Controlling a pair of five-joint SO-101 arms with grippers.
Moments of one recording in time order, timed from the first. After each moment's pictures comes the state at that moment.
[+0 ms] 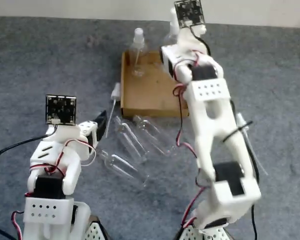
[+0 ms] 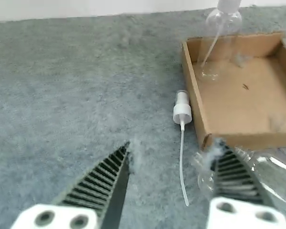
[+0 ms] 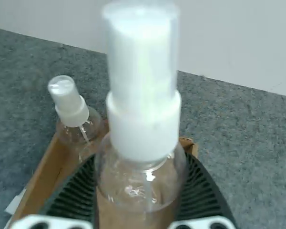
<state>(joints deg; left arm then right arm) -3.3 -76.7 69.2 43.9 3.8 -14.3 10.0 -10.2 37.9 5.2</state>
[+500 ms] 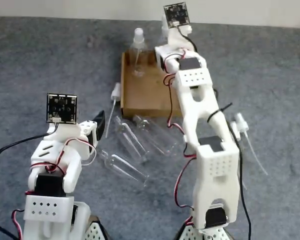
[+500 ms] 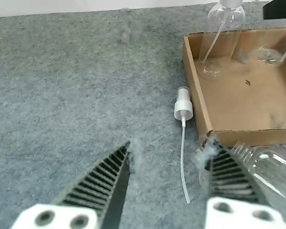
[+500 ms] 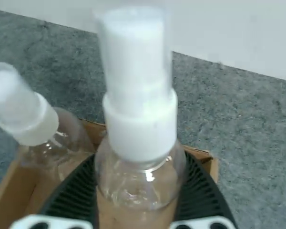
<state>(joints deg) -3.3 -75.1 69.2 43.8 3.8 -14.5 36.4 -32.4 37.4 5.2</state>
